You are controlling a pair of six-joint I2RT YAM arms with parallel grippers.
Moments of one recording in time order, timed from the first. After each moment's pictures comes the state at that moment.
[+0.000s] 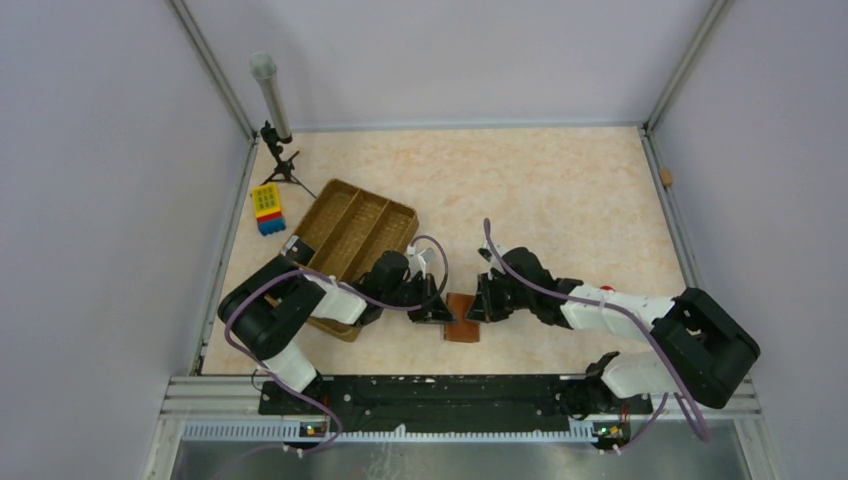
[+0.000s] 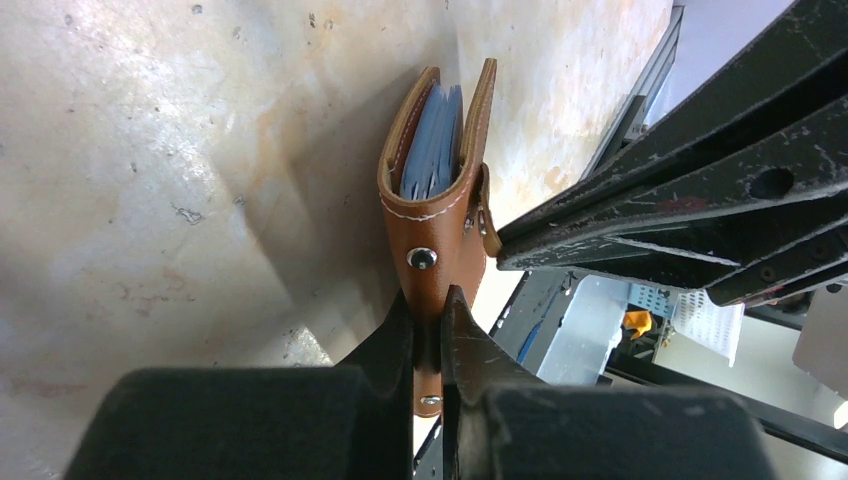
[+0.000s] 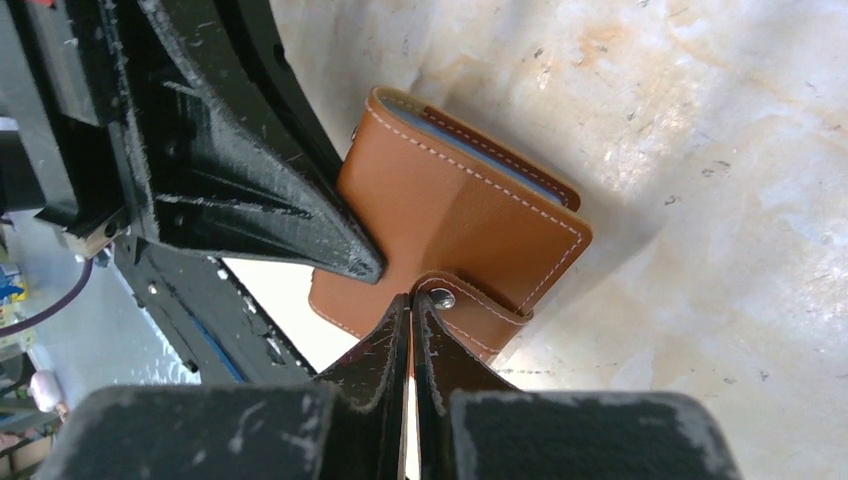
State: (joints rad) left arm -0.72 1.65 0.46 0.55 0.61 -0.89; right arm 0.76 1.32 0.49 0.07 -0.33 0.58
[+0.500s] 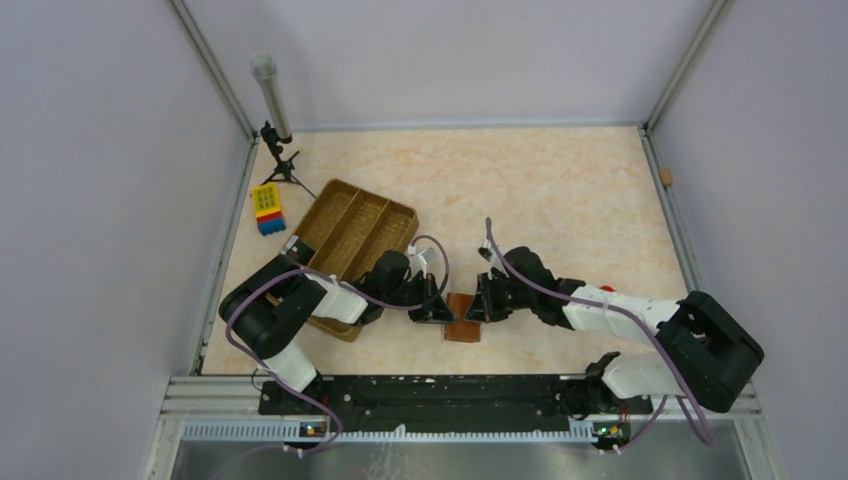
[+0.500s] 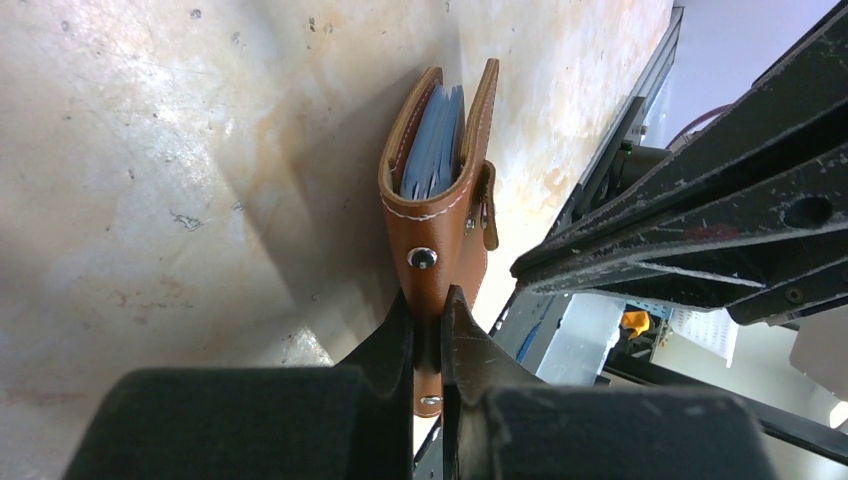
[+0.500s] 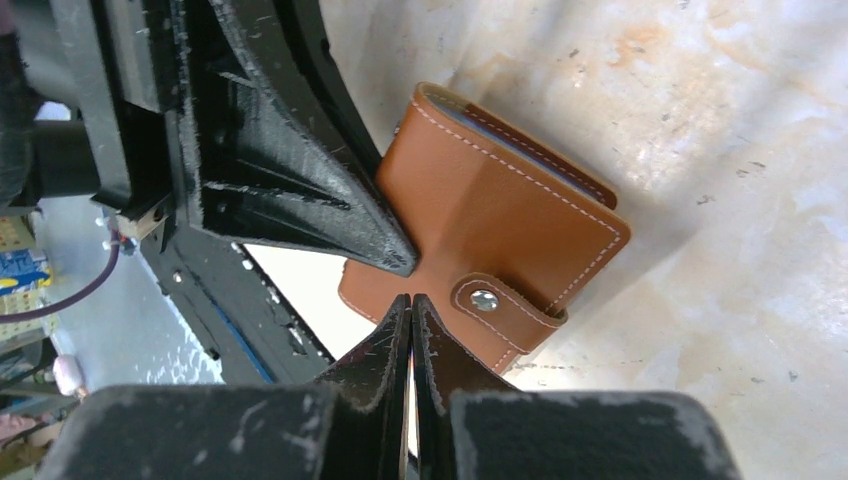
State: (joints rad) left arm -0.72 1.66 0.47 0.54 0.61 -0.89; right arm 0.76 1.28 0.49 0.06 -0.38 0.58
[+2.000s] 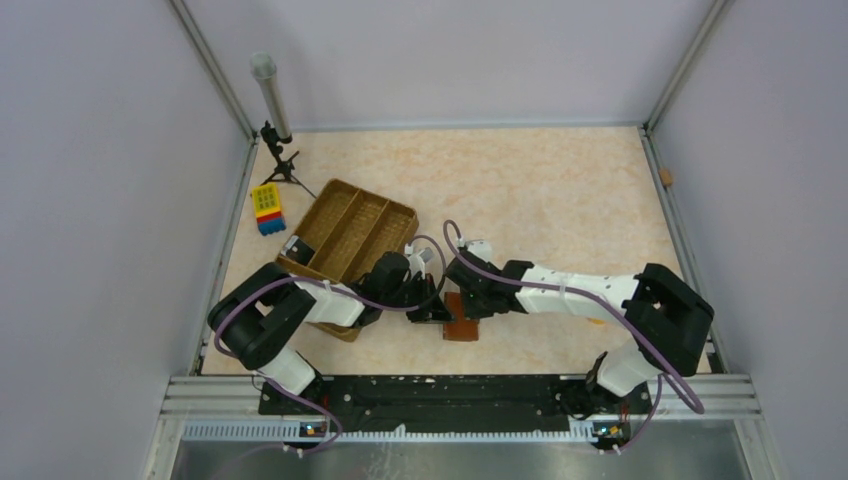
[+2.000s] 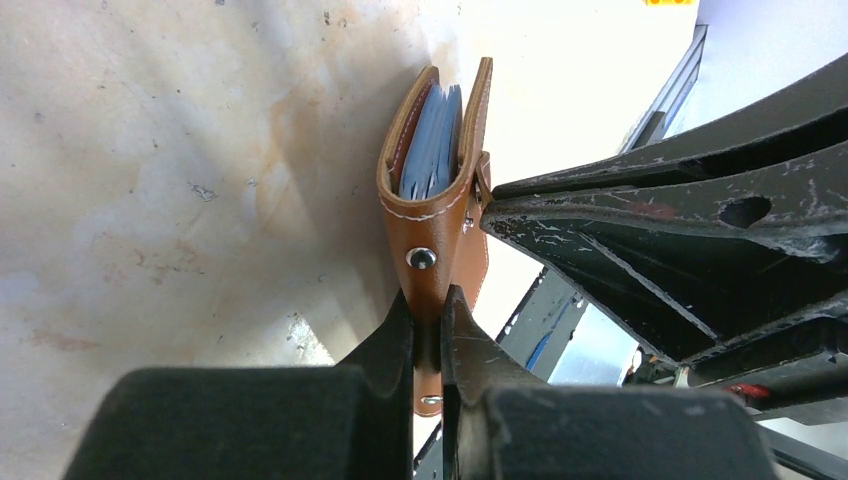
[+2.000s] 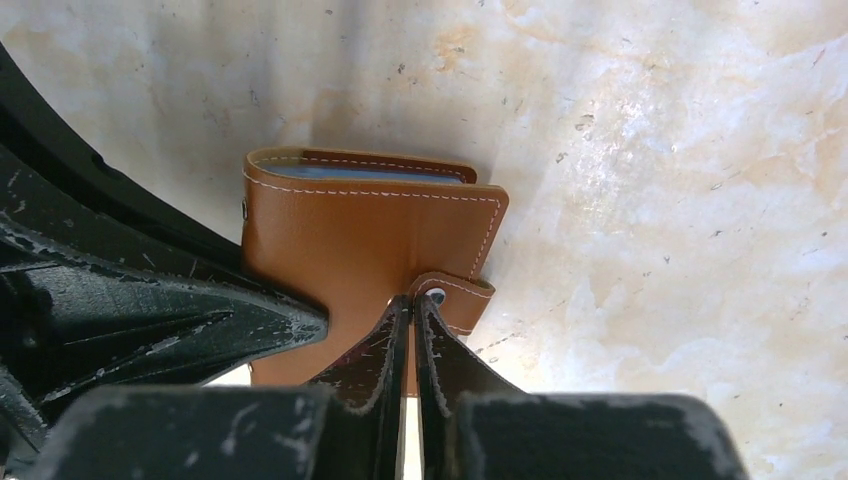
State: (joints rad) left arm -0.73 1.59 0.46 0.46 0.53 -0.88; right arm 1.02 1.52 0.89 -0.50 0.23 0.78
